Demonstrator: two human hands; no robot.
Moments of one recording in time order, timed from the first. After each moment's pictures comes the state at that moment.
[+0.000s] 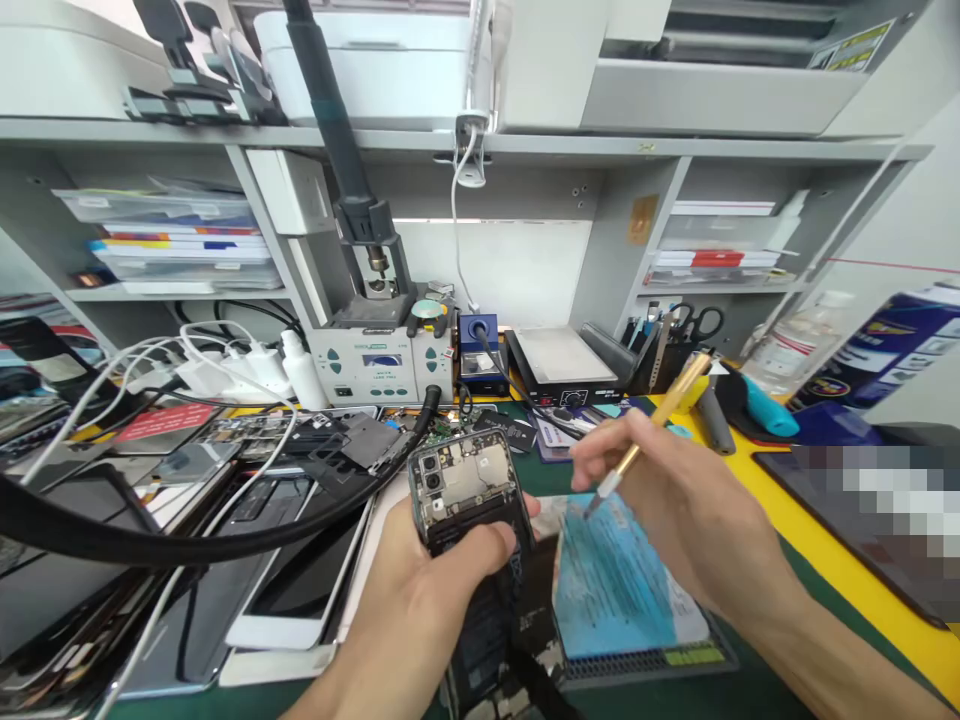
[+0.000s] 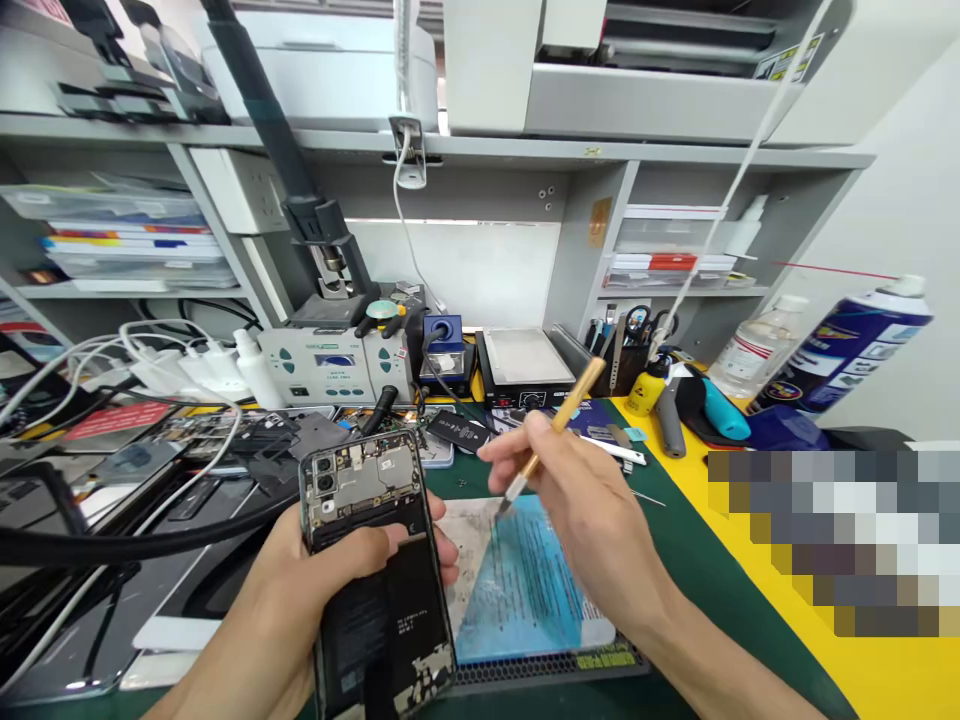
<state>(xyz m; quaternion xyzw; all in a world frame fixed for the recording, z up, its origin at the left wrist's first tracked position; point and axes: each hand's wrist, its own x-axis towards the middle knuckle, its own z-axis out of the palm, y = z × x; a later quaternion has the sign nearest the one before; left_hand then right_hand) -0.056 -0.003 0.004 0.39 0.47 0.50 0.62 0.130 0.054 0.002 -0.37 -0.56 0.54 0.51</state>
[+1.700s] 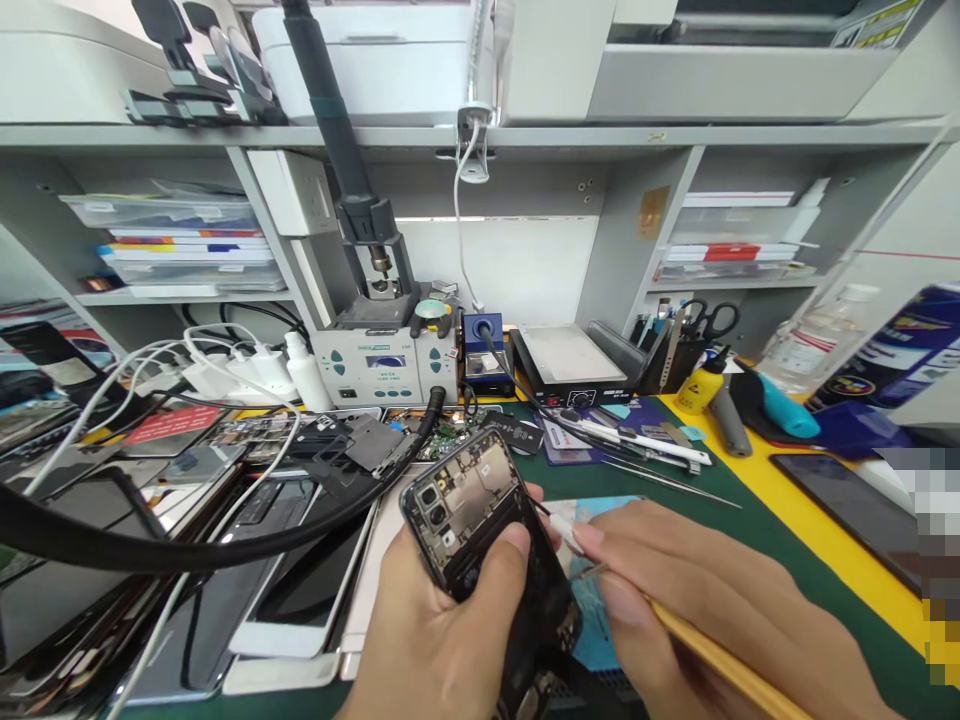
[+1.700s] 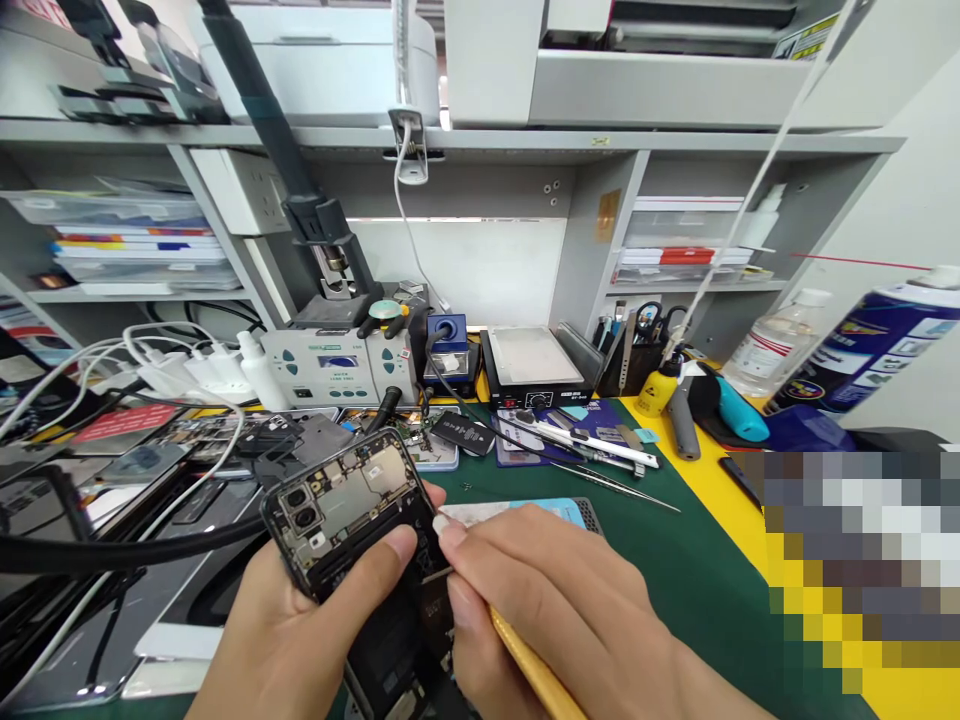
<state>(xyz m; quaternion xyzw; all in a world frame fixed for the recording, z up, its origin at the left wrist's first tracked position) -0.048 -0.013 -0.018 0.43 0.48 0.59 0.49 0.122 0.022 0.004 -0.23 -0.83 -0.10 0.49</state>
